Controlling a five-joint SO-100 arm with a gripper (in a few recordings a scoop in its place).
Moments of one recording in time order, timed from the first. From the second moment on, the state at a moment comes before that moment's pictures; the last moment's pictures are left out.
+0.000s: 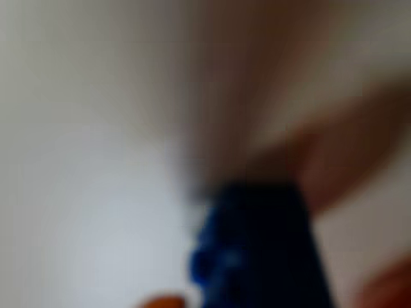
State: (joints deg) arm -7.6 117.9 145.0 79.2 121.8
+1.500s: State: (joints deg) arm 42.8 106.2 106.6 64.2 26.7
